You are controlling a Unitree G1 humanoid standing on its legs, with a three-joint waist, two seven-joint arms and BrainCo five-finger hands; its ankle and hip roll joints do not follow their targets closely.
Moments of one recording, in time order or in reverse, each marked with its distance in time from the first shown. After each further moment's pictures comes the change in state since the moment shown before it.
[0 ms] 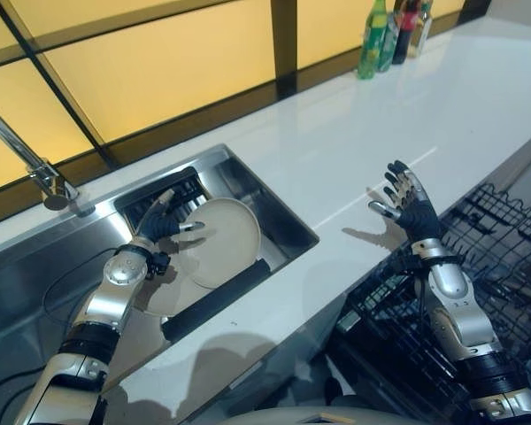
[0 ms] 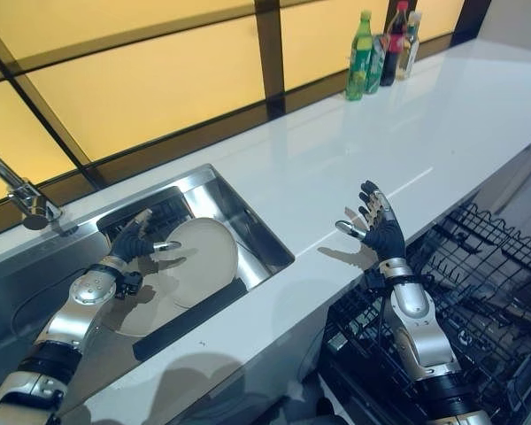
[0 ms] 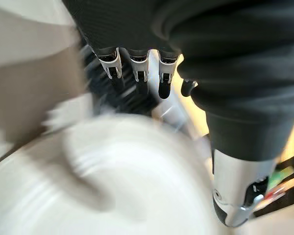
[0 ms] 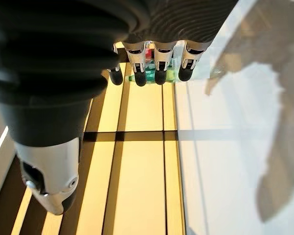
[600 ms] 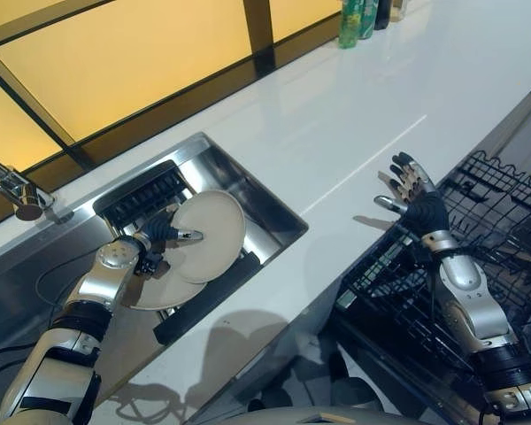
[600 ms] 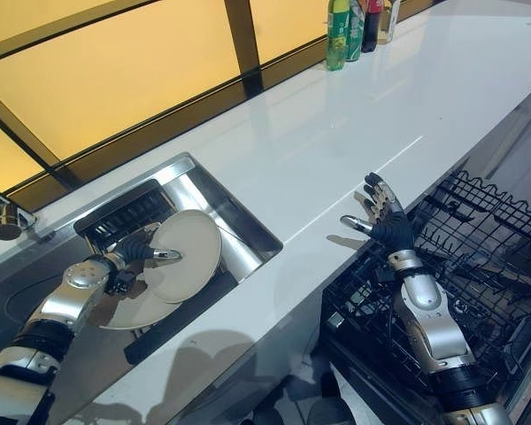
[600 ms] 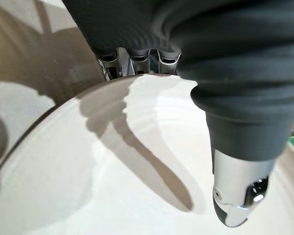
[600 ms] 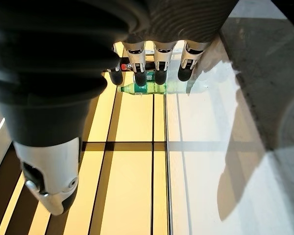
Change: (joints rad) left arm -0.124 0.073 -0.056 0.156 -0.067 0.087 -0.189; right arm -0.035 -0.055 -0.001 -0.004 0.018 0.004 0.027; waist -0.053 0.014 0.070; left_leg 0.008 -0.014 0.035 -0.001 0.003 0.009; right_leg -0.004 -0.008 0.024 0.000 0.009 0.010
